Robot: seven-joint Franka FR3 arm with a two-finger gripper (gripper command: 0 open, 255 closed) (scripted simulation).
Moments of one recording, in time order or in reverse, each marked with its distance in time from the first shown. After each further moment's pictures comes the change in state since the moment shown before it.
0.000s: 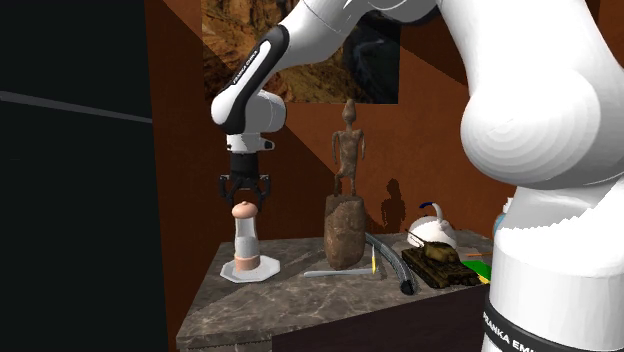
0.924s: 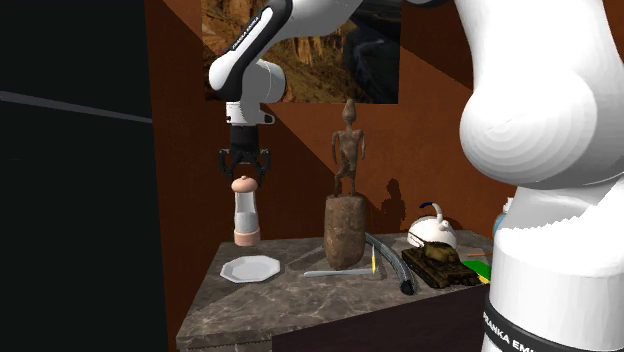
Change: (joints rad) arm -0.014 -0.096 0.018 0.050 0.036 -0.143 -0.029
